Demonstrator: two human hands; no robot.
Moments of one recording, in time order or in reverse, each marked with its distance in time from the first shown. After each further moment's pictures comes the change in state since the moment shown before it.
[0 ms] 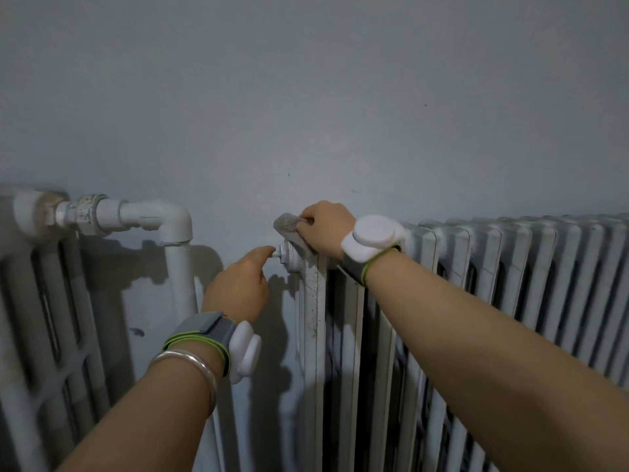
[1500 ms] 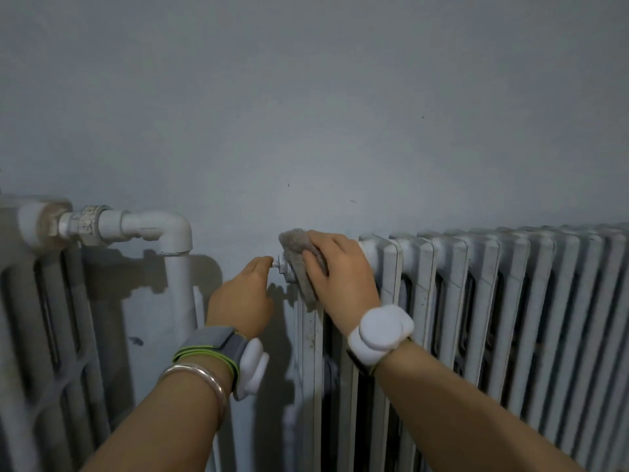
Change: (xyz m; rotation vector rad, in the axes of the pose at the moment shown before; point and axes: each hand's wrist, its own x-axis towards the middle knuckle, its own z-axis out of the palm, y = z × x) left_hand -0.006 0.013 -0.002 0.130 -0.030 -0.019; right_hand -0.059 0.020 0.049 0.237 0.587 -0.185
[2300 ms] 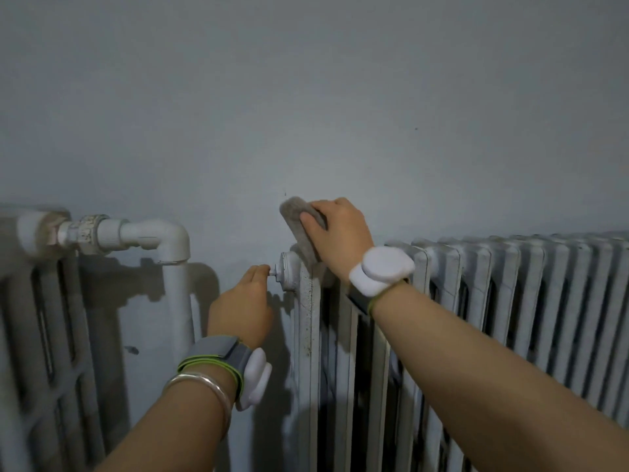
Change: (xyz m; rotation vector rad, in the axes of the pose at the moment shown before) left_hand -0.003 0.004 -0.001 0.005 0.012 -0.017; right_hand 0.070 -0.011 -0.022 -0.028 -0.118 0.089
